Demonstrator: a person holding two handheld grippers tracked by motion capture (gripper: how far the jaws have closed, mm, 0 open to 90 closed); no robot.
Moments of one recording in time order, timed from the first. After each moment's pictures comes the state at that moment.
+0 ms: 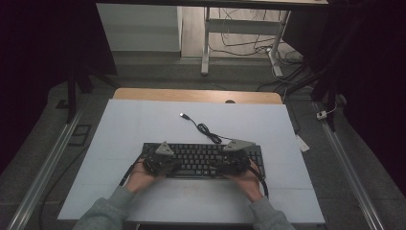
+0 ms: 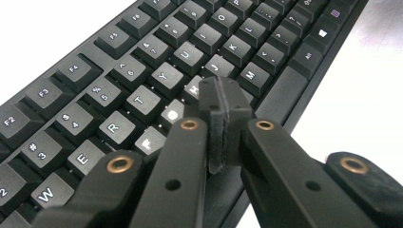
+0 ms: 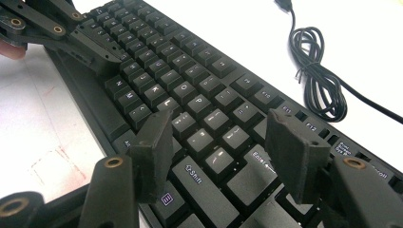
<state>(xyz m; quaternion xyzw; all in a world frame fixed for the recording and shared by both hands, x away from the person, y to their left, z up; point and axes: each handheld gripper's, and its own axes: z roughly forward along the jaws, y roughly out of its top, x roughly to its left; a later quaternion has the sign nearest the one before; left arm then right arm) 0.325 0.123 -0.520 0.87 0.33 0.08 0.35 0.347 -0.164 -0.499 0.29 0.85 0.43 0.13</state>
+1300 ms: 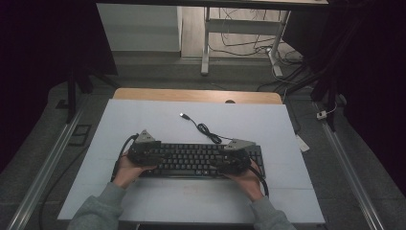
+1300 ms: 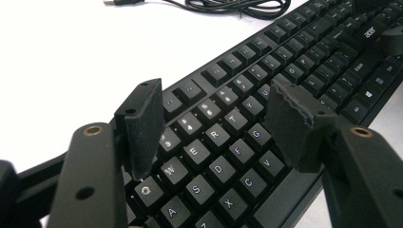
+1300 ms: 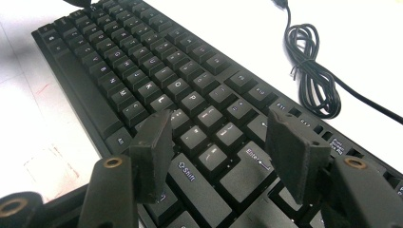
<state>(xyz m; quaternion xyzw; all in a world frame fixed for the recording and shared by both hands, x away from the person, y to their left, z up) 0.332 0.167 -0.499 0.80 0.41 0.14 0.41 0.349 -0.166 -0.500 0.29 0.85 0.42 0.13</state>
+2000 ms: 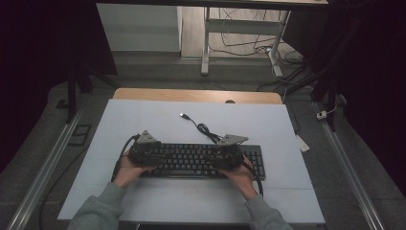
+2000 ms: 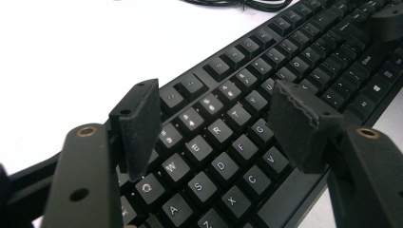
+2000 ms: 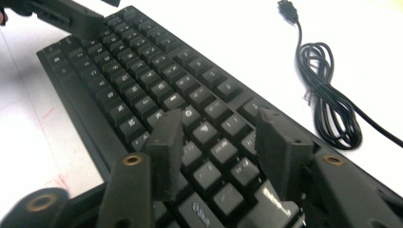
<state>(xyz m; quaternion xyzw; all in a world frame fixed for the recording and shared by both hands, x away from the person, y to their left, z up) 0.333 0.166 -0.501 0.81 0.41 0.14 0.40 0.359 -0.141 -0.493 0.29 0.85 0.42 0.12</state>
